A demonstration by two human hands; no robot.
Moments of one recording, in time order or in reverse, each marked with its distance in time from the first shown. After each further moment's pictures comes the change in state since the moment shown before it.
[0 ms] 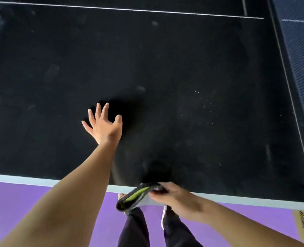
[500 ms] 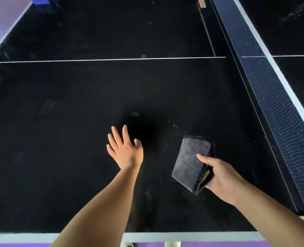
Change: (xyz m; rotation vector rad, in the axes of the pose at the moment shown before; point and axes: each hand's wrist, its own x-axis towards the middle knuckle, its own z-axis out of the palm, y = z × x) left_hand -0.026 0.113 0.061 0.143 -0.056 0.138; right_hand -0.049 -0.077 -0.150 0.748 0.727 -0.027
